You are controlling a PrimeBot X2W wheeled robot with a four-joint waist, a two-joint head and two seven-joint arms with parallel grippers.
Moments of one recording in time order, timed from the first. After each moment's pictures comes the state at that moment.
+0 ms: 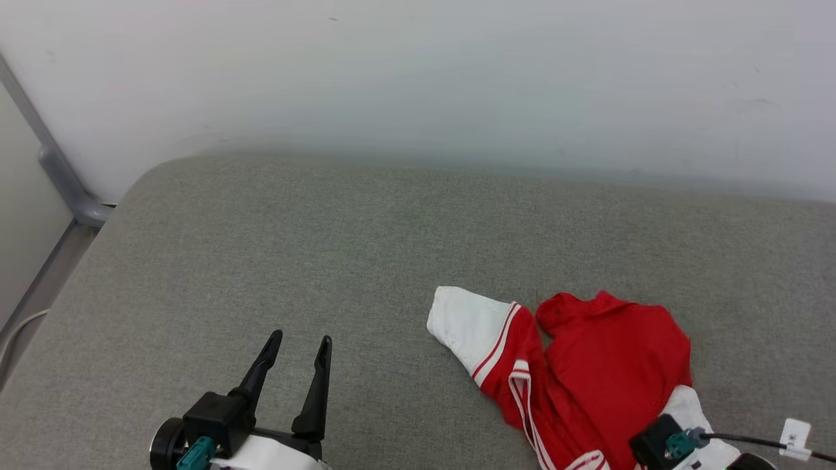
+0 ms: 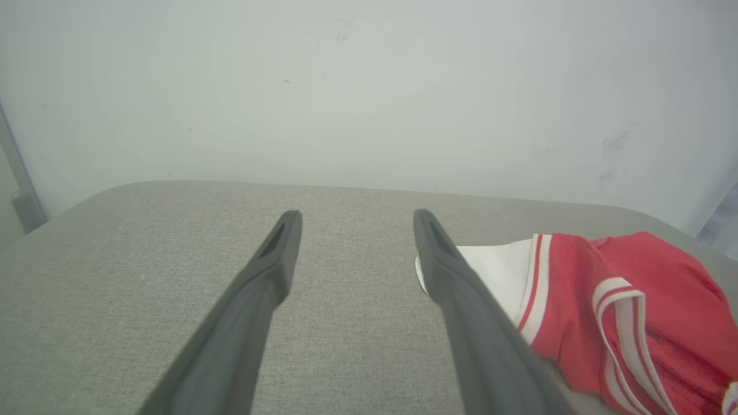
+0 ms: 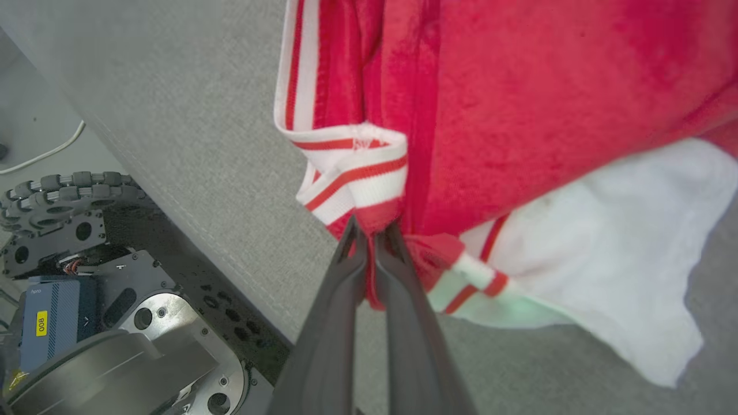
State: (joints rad) left arm 0.04 0.09 -0.13 0.10 -0.21 -0.13 -0.26; right arm 0.05 -0.49 0.46 -0.03 0.46 0.13 0.55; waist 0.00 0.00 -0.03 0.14
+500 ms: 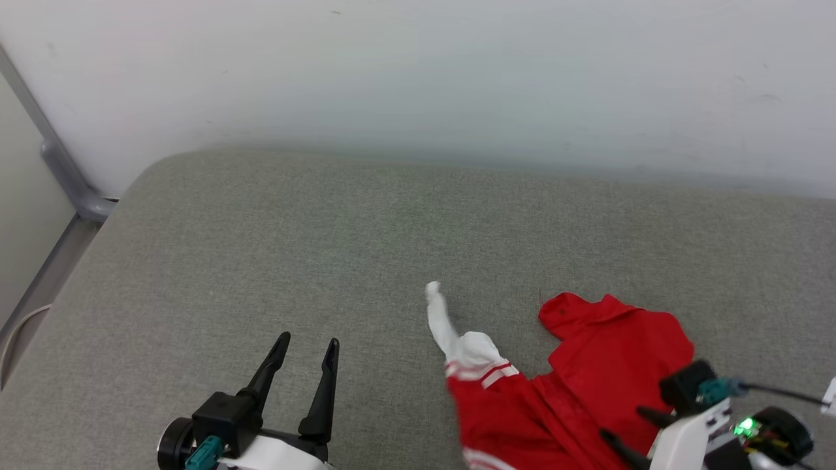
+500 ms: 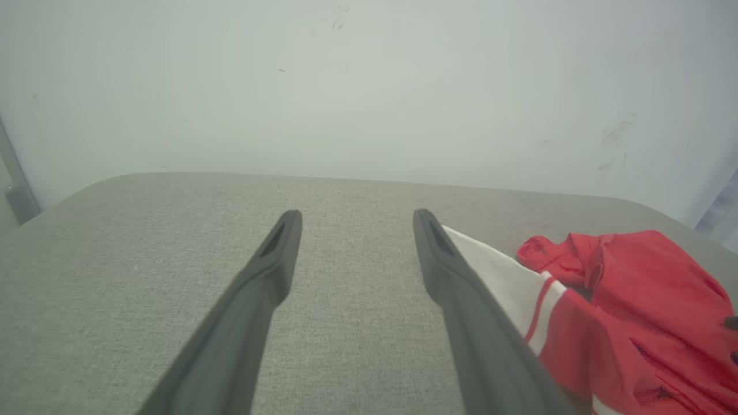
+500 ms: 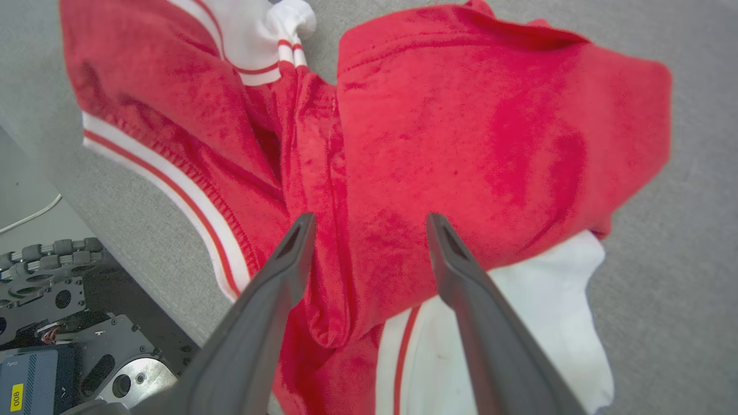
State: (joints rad) left arm 0.03 0.09 -0.15 0.12 -0.21 -0.13 -0.26; right arm 0.01 -0.44 0.36 0.00 0.44 0.13 0.50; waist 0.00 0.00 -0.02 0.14
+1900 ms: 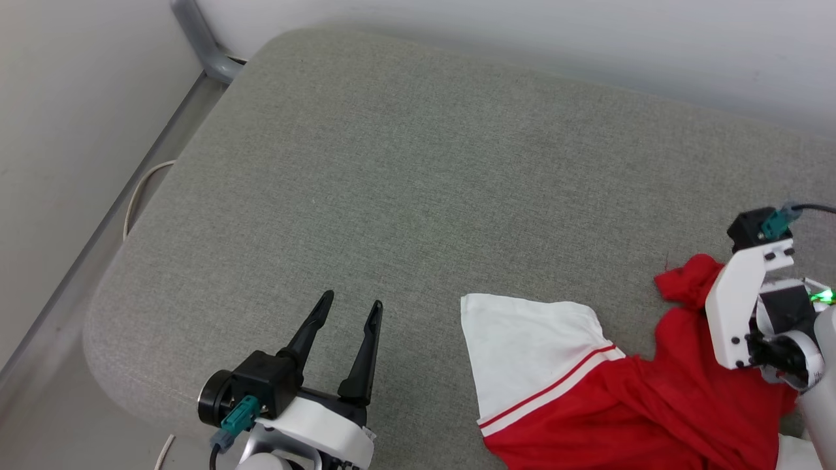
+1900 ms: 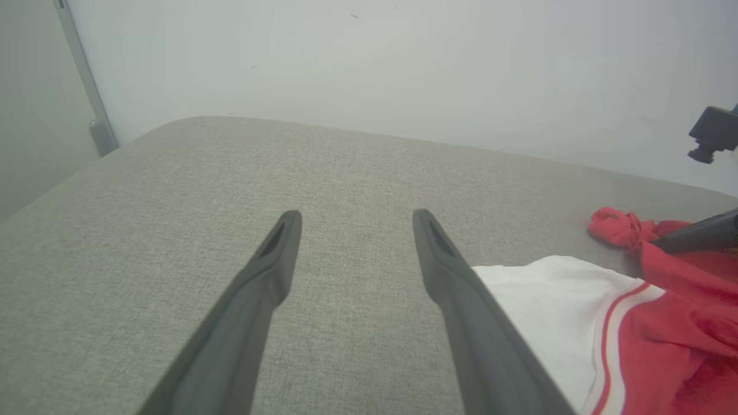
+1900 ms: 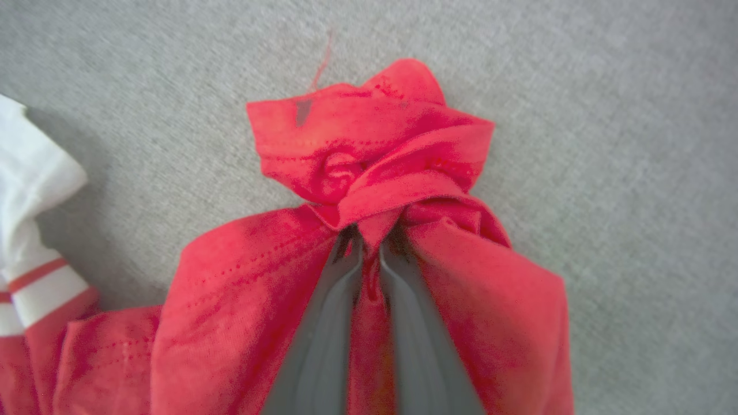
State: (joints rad) left arm -0.09 0.06 -0.24 0.14 -0.23 -0.13 -0.26; right arm -0.44 -0.41 0.19 0.37 0.39 0.13 0.87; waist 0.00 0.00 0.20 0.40
